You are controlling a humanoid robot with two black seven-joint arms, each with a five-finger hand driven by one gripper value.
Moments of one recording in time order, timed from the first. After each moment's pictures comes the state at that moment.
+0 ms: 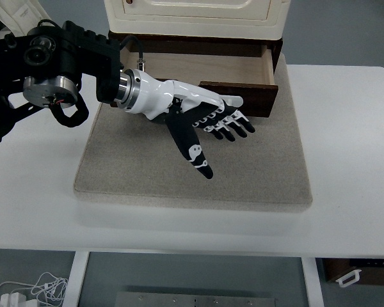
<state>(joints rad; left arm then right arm) -1.33 0.59 -0.28 -1.59 0.41 -0.40 0.50 -0.01 0.00 -0.01 0.17 -0.05 -0.05 0.03</state>
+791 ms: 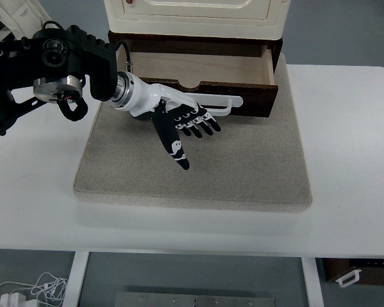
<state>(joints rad) -1.36 0.56 -0.23 -1.45 0.44 -0.41 0.56 -0.01 0.00 -0.01 0.18 -0.05 -0.05 0.03</state>
